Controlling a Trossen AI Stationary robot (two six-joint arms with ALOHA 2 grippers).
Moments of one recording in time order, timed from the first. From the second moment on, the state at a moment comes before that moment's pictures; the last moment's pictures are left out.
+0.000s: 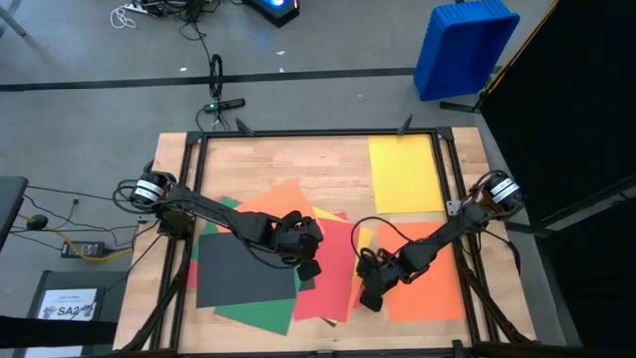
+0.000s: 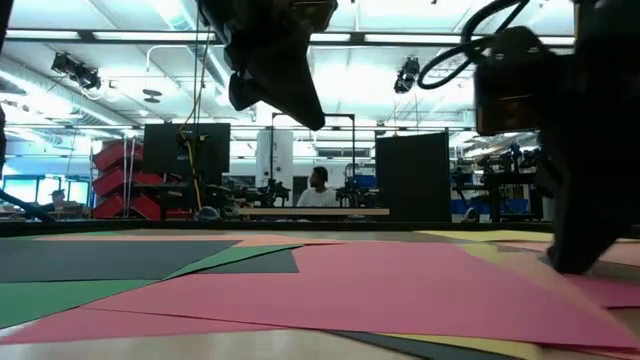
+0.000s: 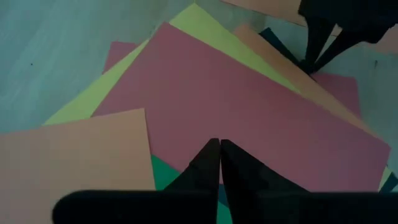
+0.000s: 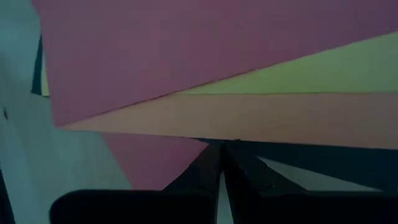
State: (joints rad) left arm -0.29 1.72 1.27 -0.48 -0.29 -0.56; right arm 0.54 1.78 0.88 -0.20 0.14 1.00
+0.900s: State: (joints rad) left arm -0.25 1.72 1.27 -0.57 -0.31 -0.46; right arm 0.44 1.69 0.88 -0.15 0.05 0.84
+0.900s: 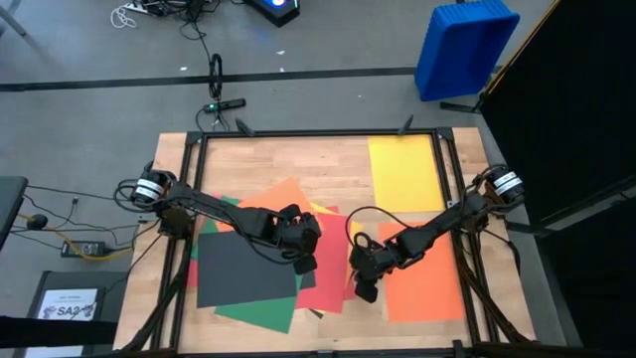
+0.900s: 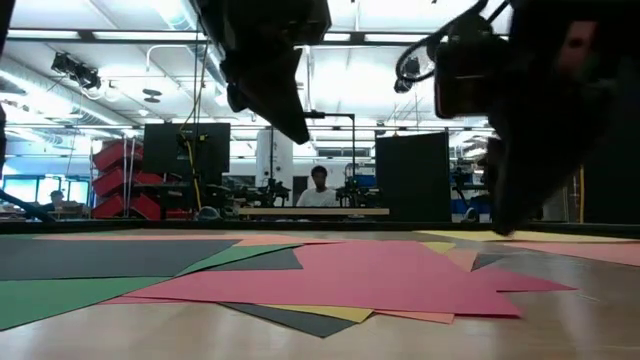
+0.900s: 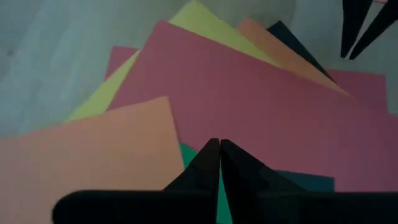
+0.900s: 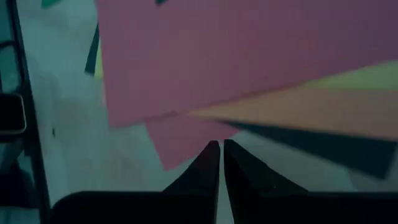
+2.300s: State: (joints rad) left arm 0.21 1.24 0.83 -0.32 -0.08 -0.17; right arm -0.06 1.72 0.92 0.44 -0.06 0.32
